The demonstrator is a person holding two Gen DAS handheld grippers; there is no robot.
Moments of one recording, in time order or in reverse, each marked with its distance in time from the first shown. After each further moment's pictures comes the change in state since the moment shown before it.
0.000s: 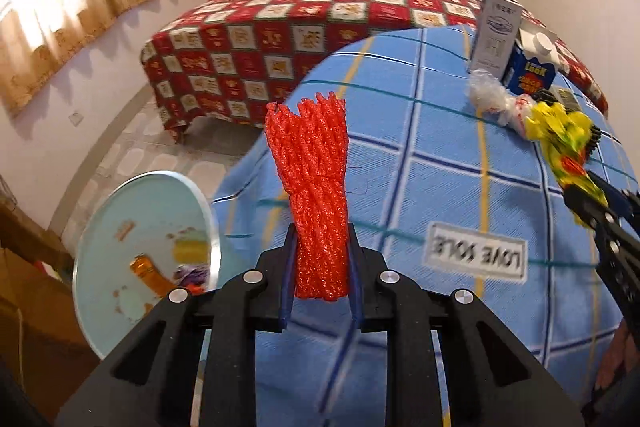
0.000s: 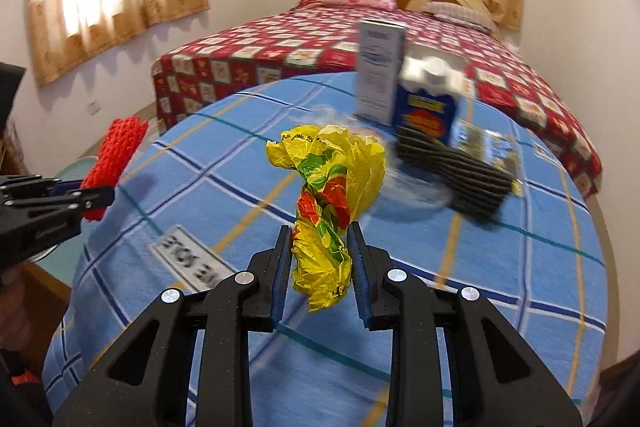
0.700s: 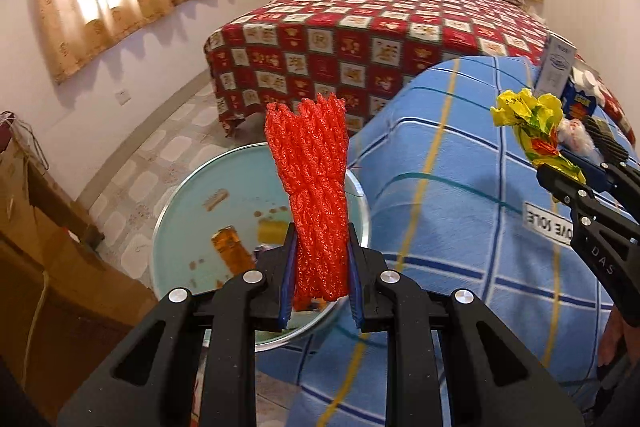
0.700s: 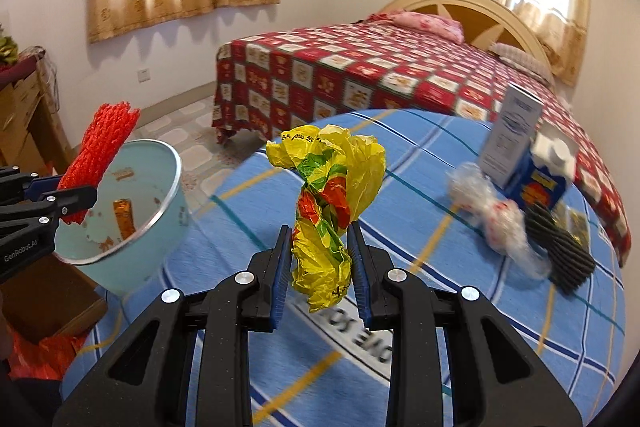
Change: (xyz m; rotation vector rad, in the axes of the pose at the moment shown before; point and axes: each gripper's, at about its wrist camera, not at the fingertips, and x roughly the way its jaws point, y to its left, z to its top) left arm -0.033 0.099 -0.038 -0.118 -0.050 0.113; right arm 0.020 0.117 0.026 -0.201 -0.039 0.114
